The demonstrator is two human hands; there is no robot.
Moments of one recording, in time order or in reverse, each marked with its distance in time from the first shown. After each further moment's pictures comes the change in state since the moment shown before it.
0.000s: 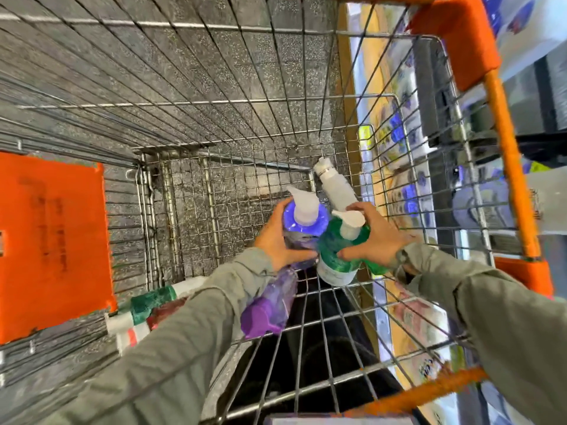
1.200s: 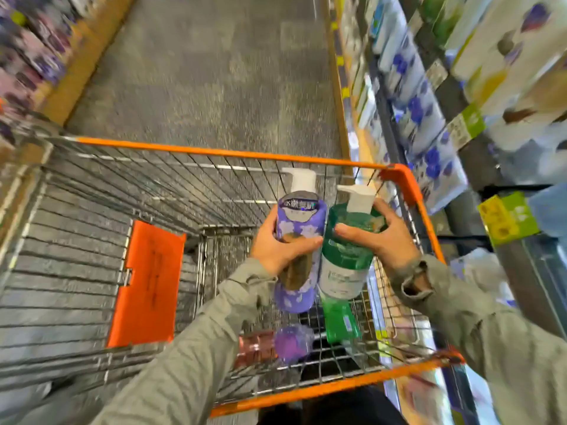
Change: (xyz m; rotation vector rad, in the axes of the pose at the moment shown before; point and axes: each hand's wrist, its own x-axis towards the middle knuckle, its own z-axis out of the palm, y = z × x) left_hand -0.093 0.177 -0.074 -0.238 0.336 0.226; right_hand -0.127 -0.178 -0.028 0.527 0.234 -0.472
